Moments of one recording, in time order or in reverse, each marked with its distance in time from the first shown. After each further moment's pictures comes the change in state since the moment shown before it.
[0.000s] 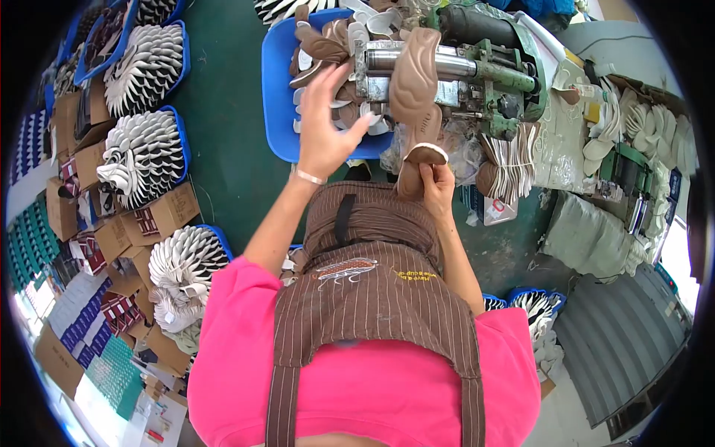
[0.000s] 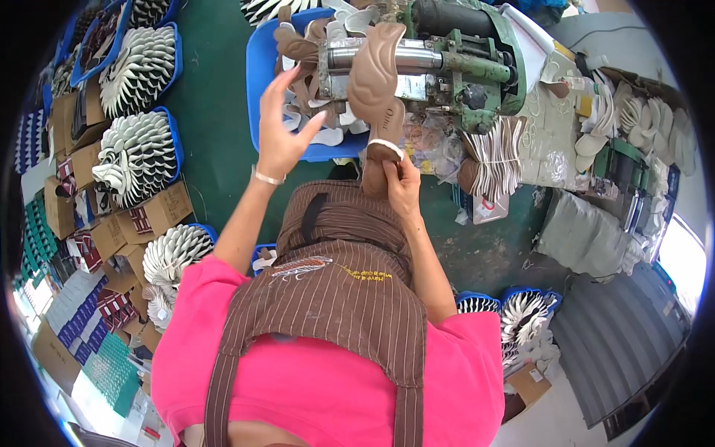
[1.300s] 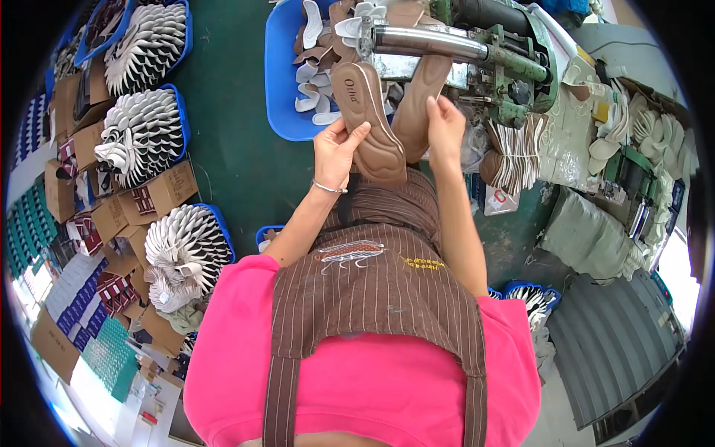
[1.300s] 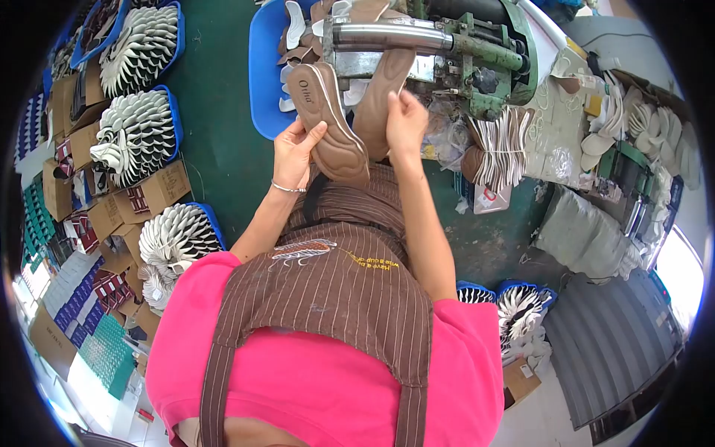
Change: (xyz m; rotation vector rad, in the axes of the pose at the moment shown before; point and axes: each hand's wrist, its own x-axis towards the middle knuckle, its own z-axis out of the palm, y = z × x) left_hand -0.082 0.000 0.037 -1.116 0.114 -0.806; right_hand 0.071 -0.014 0.028 0.017 0.183 0.234
